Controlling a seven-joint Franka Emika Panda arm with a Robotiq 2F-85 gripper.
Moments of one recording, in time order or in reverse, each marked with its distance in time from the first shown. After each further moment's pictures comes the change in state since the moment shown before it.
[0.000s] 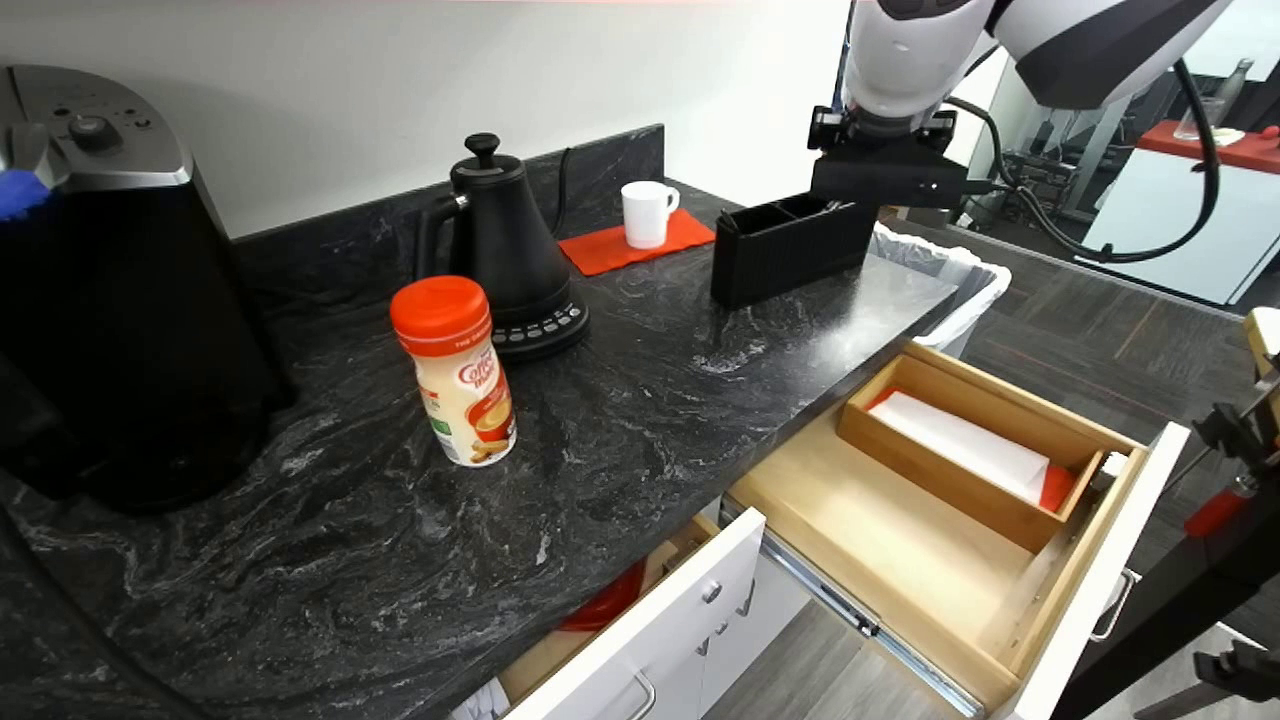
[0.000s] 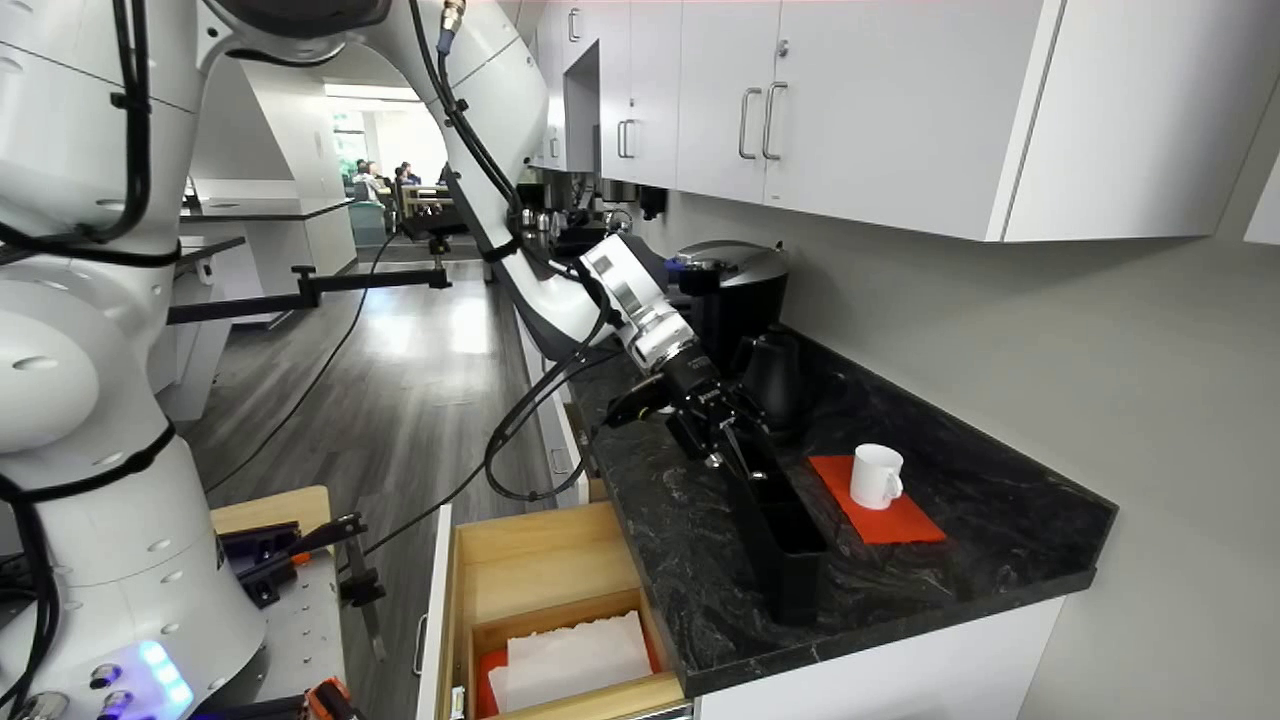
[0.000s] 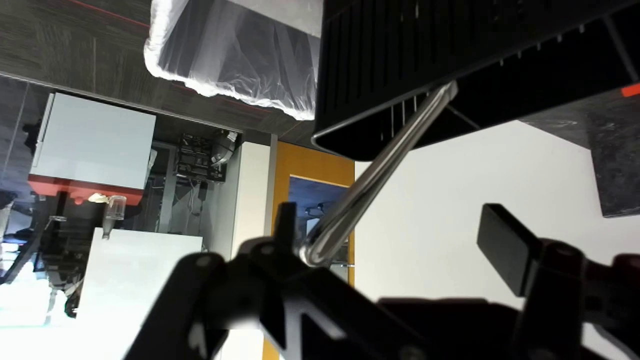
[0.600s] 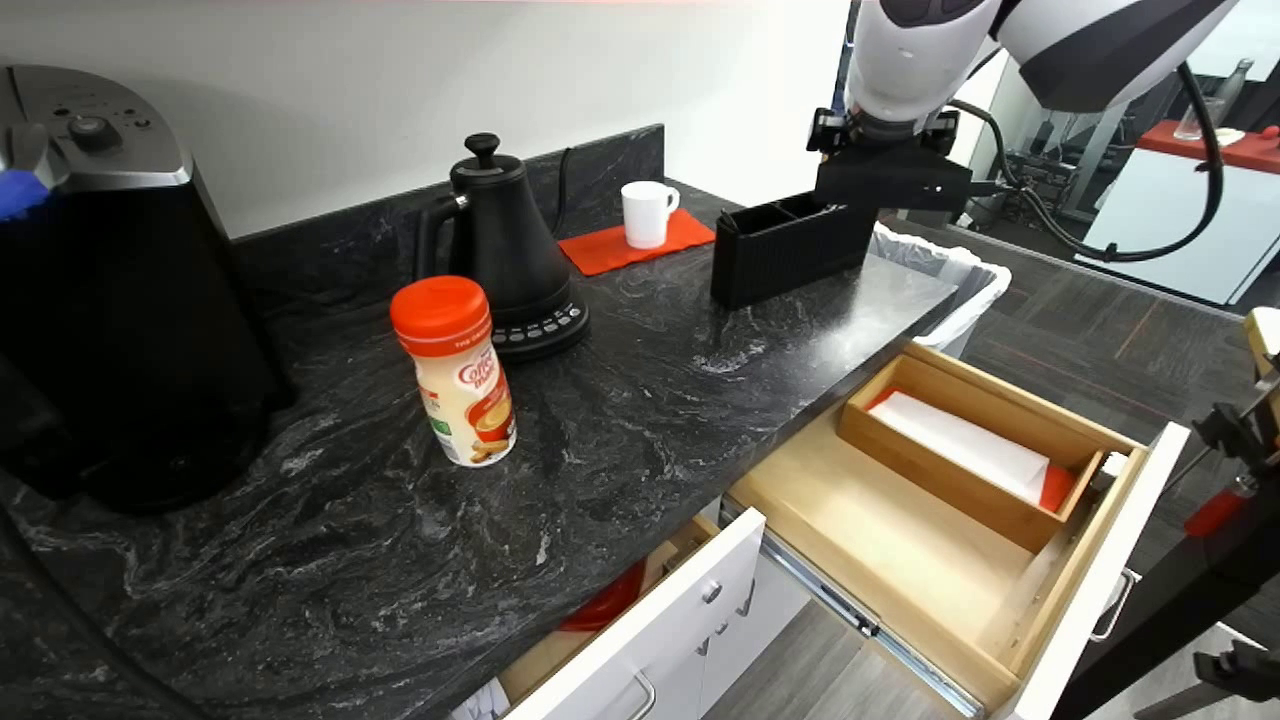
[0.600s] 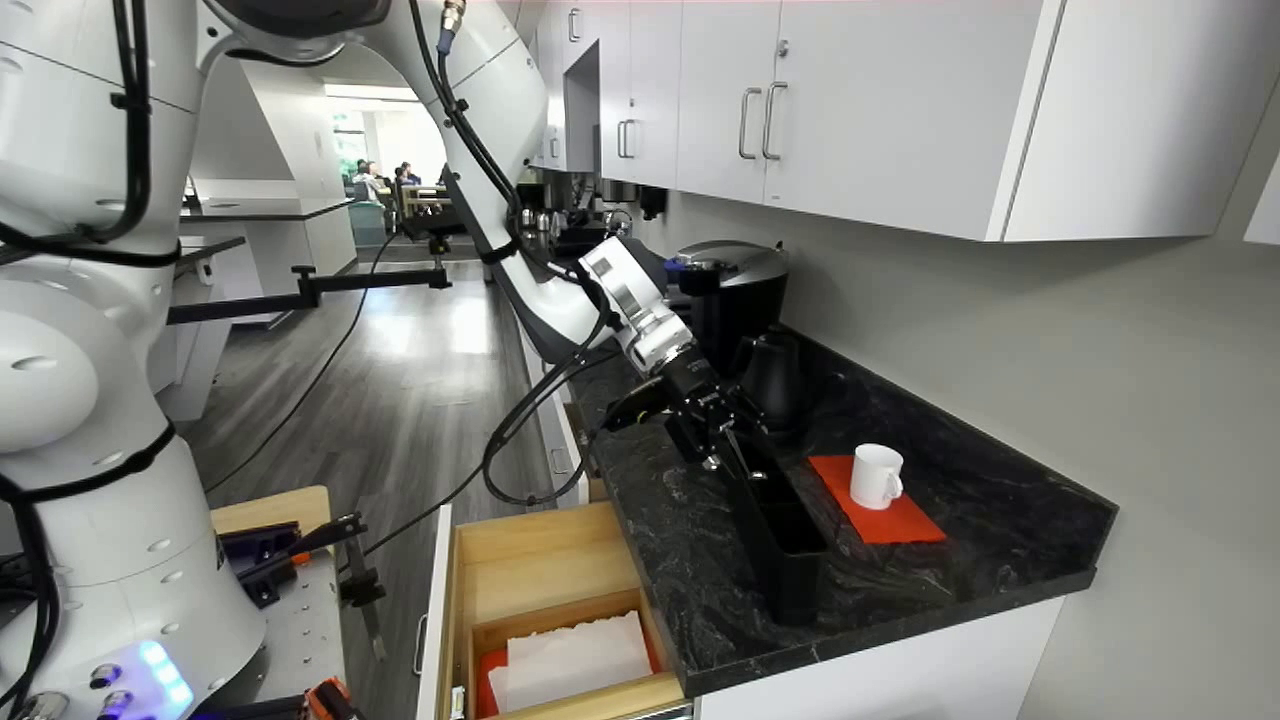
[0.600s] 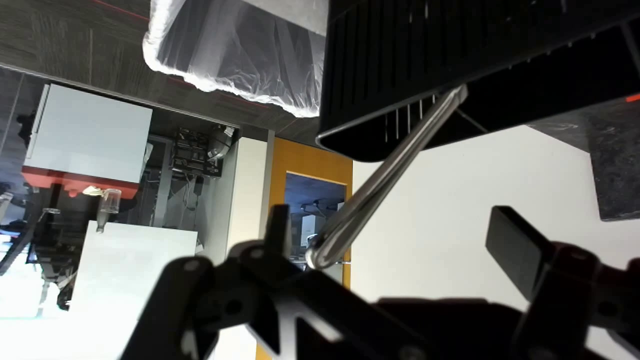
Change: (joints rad) arm -0.003 0.000 -0.002 -0.011 -0.023 0.002 -0.001
